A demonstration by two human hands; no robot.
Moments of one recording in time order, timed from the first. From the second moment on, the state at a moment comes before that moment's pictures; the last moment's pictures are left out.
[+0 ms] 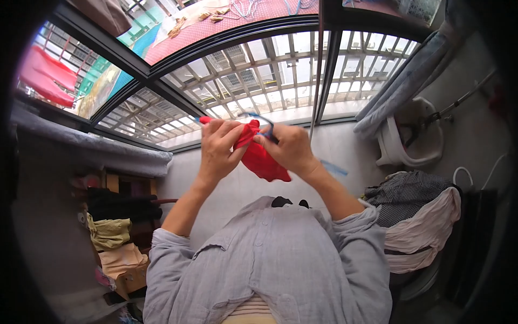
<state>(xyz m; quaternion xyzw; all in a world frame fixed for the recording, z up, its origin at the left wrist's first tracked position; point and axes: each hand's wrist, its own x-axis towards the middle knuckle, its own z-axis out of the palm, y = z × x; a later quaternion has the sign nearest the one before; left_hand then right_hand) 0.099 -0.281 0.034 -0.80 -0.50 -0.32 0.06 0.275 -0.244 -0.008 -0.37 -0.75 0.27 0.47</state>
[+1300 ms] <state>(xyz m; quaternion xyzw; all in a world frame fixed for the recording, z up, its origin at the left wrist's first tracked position) 0.013 -0.308 0.061 -0.68 -0.52 -0.49 -0.20 0.310 -0.200 0.067 -0.12 -0.90 -0.05 0.42</state>
